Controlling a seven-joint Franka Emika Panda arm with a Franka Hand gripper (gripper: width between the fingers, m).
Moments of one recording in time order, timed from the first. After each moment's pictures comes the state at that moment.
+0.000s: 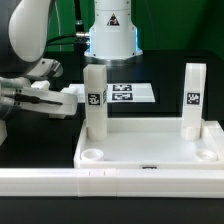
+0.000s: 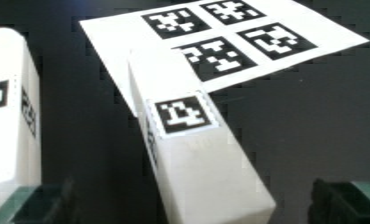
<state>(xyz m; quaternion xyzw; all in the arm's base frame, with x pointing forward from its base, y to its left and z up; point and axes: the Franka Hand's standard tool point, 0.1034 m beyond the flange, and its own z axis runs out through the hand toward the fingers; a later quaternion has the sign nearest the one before) 0.443 -0.152 0.024 -0.82 0.21 0.51 0.16</state>
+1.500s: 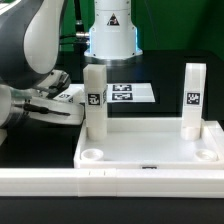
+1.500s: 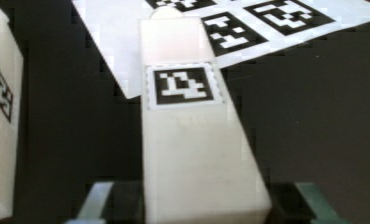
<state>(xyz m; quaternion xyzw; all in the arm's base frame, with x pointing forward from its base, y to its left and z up) 0.439 -0.145 0.005 -0.82 0.22 0.51 0.15</state>
